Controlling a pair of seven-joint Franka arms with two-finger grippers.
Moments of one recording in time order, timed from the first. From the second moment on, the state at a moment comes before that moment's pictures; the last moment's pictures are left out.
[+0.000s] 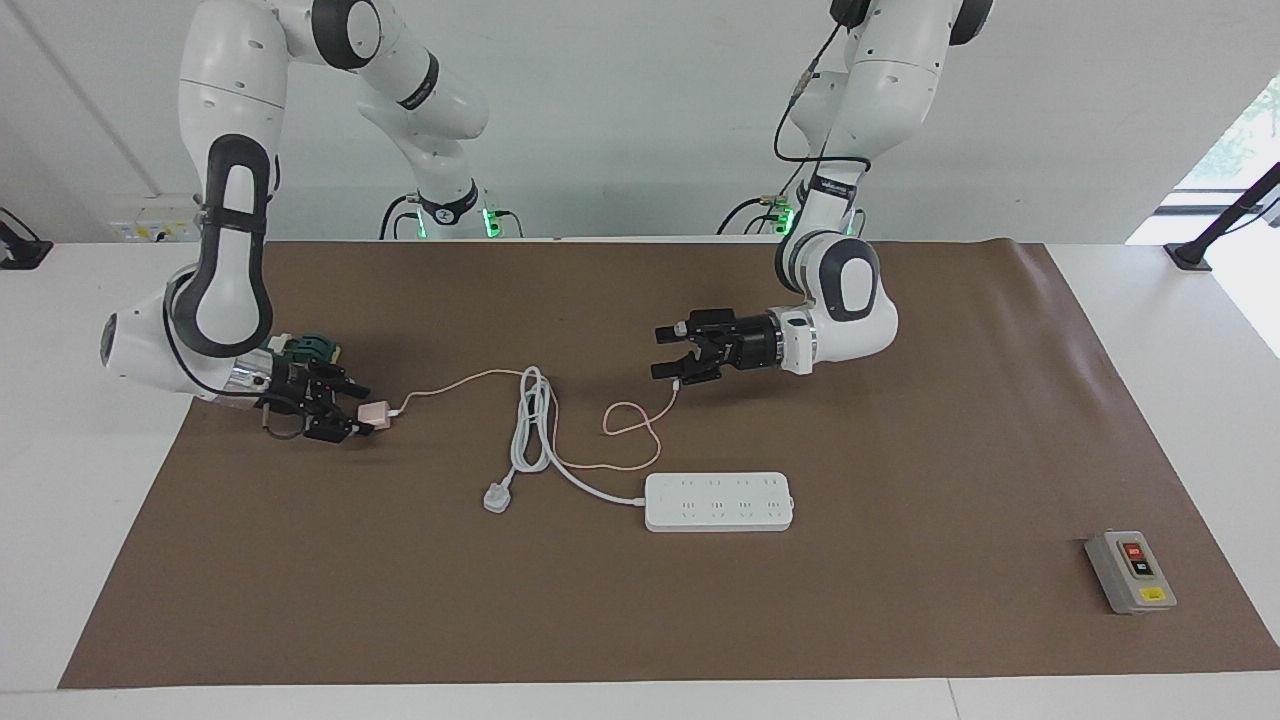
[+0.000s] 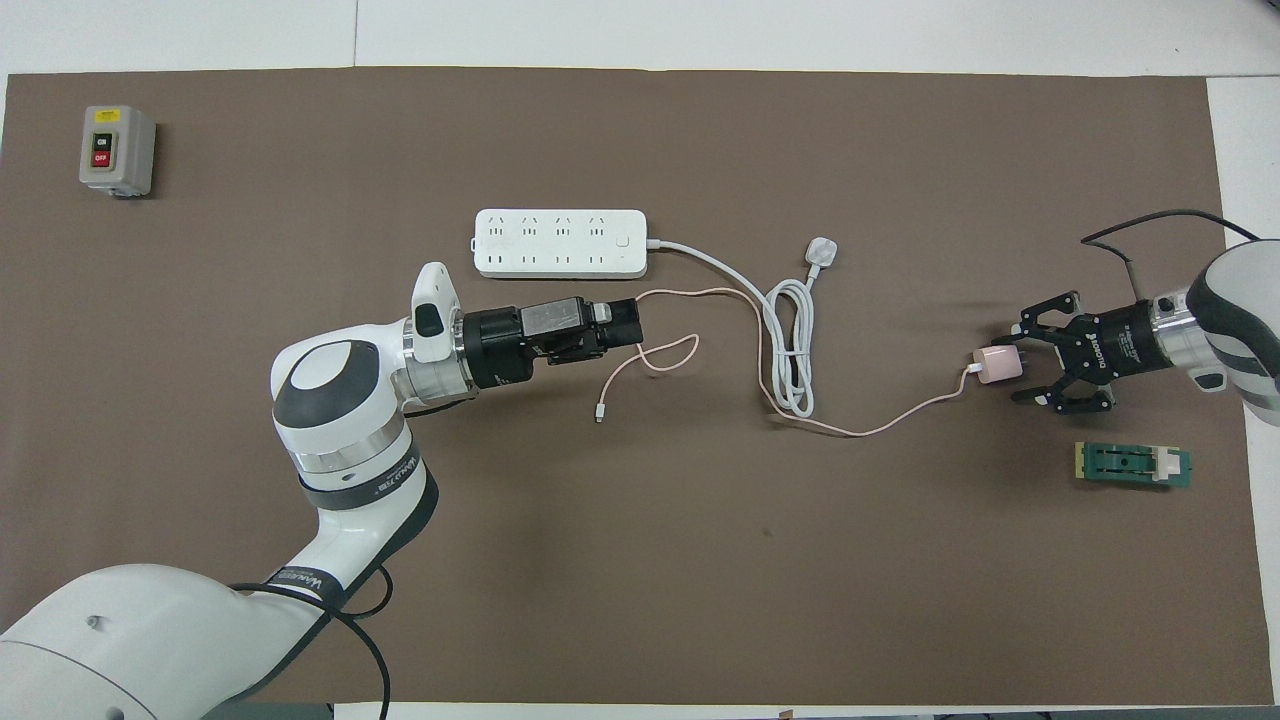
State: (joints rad) left arm -0.35 0.29 -0.08 -2.11 -2.00 1.90 0.85; right arm -0.31 0.42 -0.05 -1.92 0.61 1.87 0.54
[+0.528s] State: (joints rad) left arm -0.38 0.29 -0.07 -2.11 -2.02 1.95 0.85; right arm -0.24 0.42 -0.04 -1.81 0.62 1.78 0.67
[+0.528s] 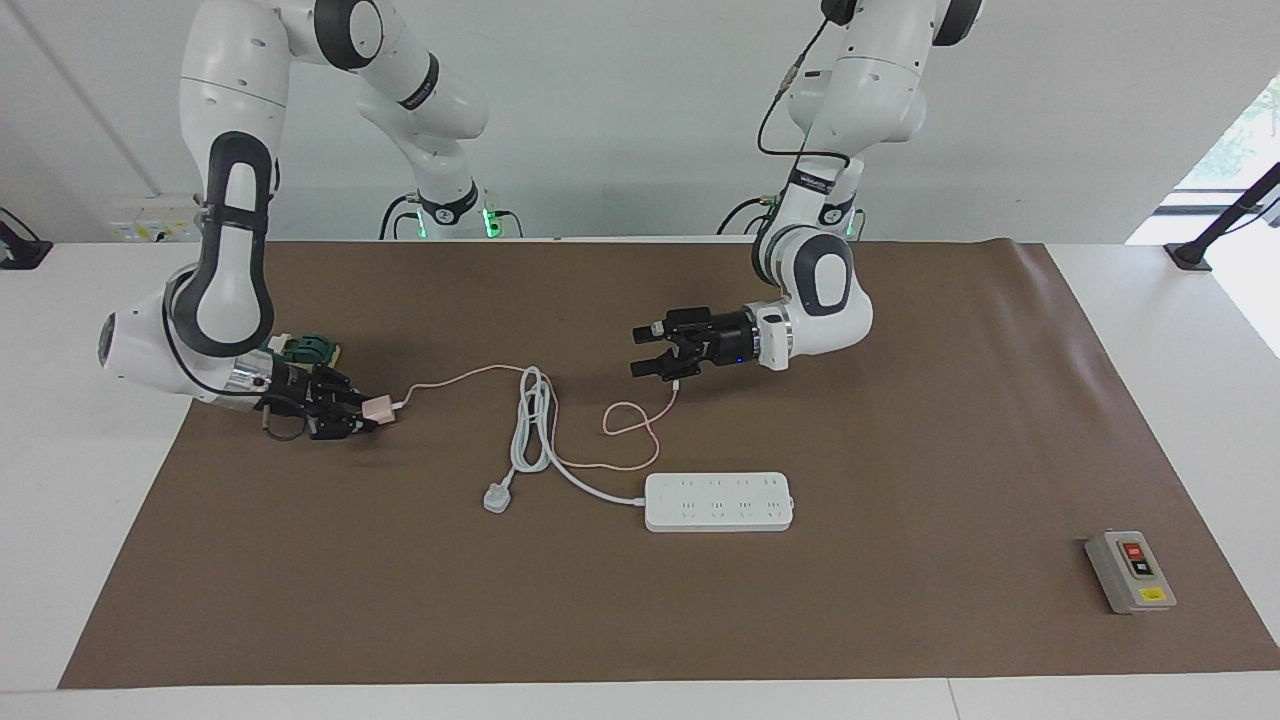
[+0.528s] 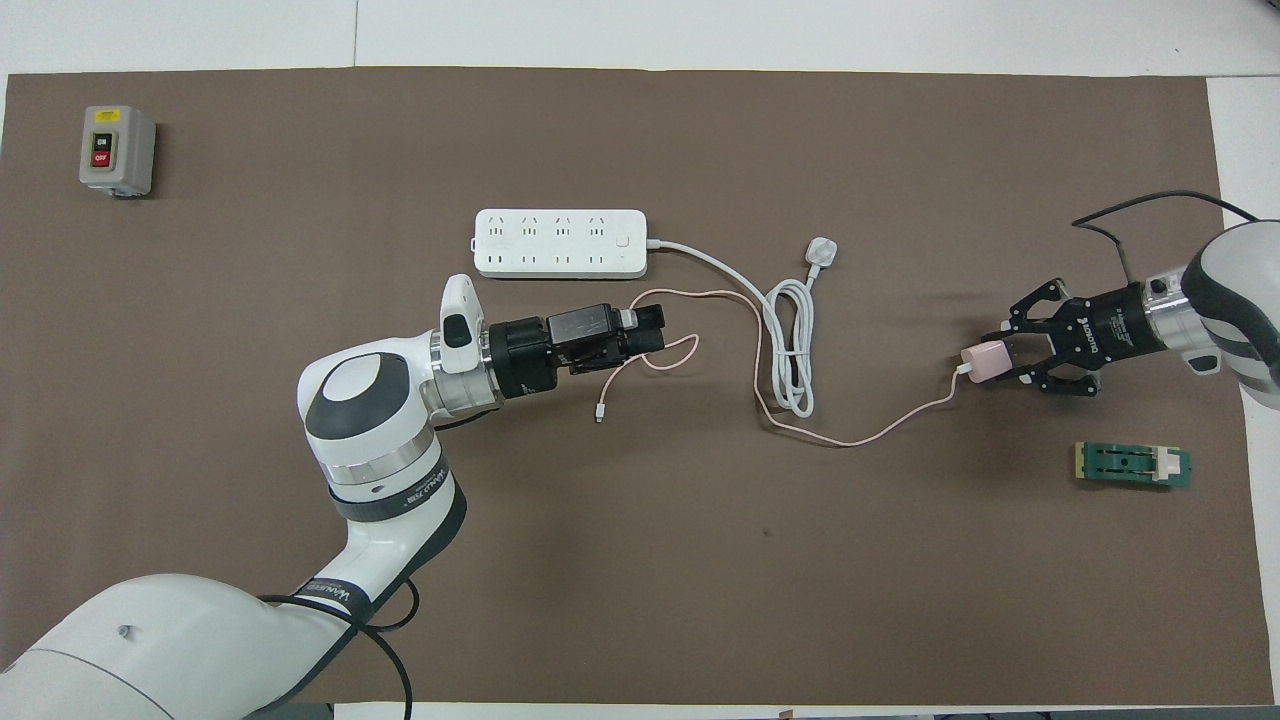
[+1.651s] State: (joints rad) left arm -0.38 0.29 -0.07 -2.11 -2.02 1.95 0.85; right arm 0.16 0.26 -0.03 -1.75 0.78 1.86 1.27
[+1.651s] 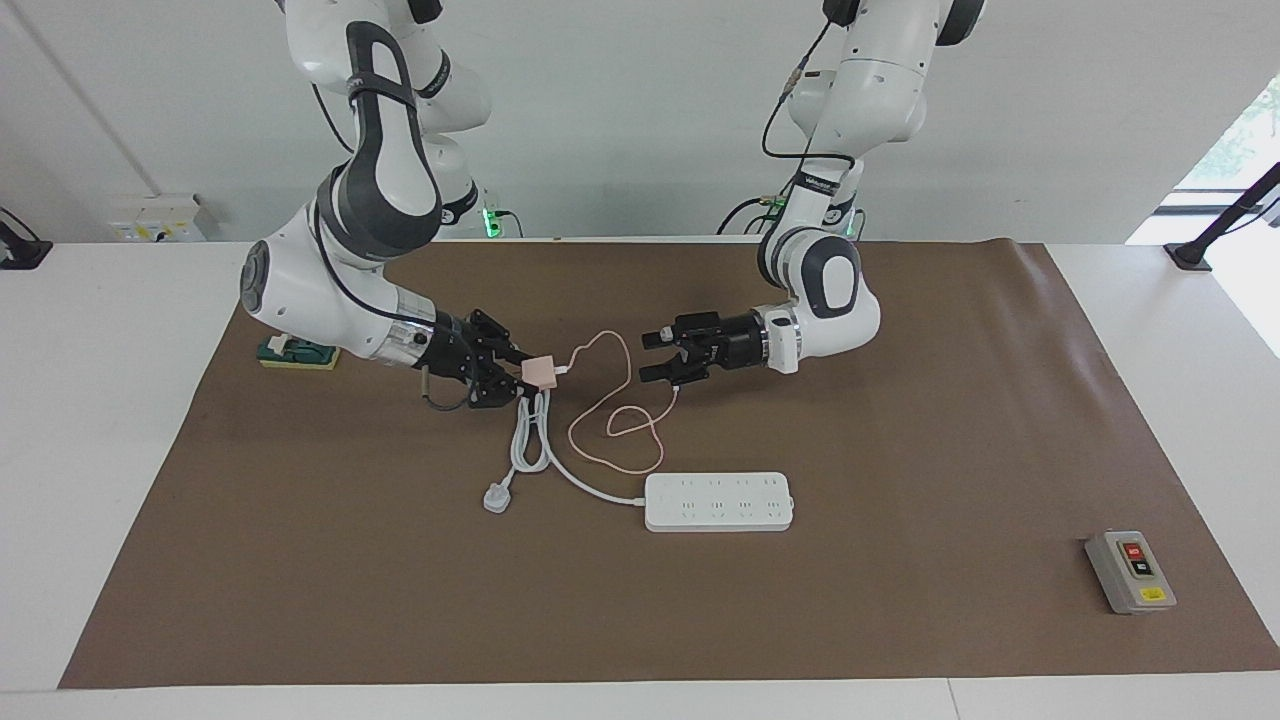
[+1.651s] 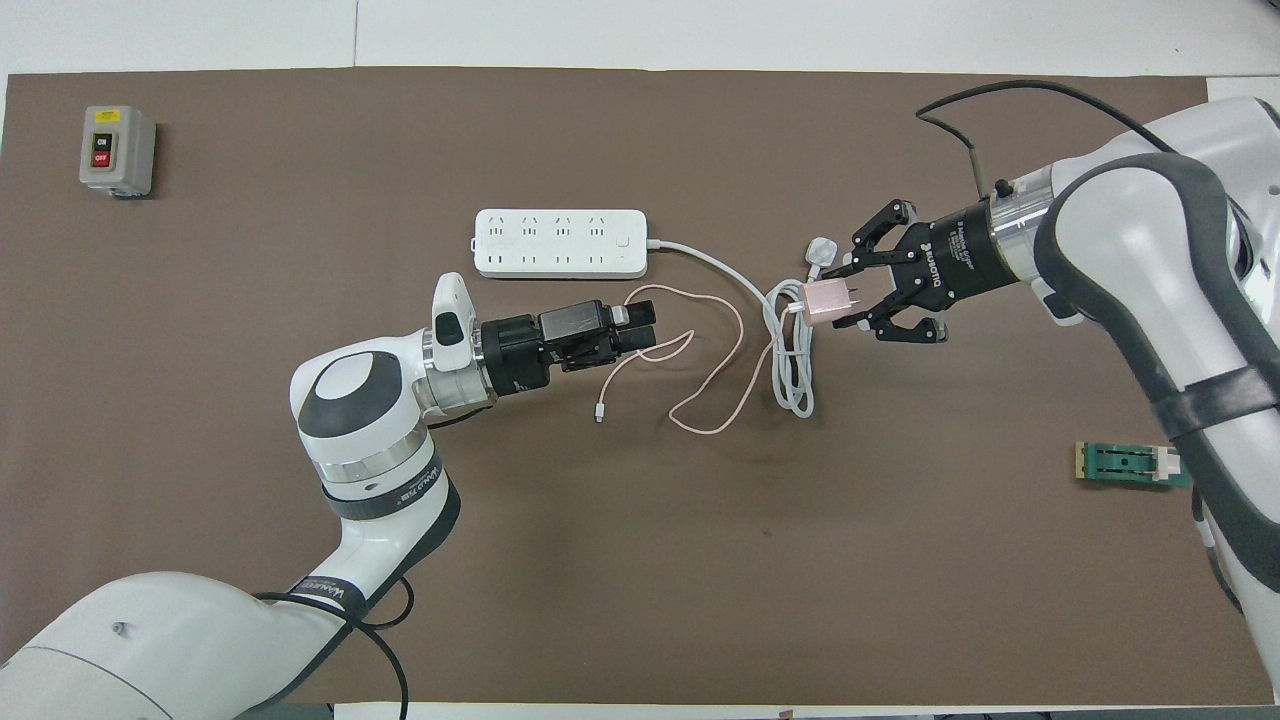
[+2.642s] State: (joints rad) left arm -0.38 0.29 -0.07 -2.11 -2.02 1.99 0.89; right arm 0.38 0.26 -0.03 -1.80 0.81 2.16 1.44
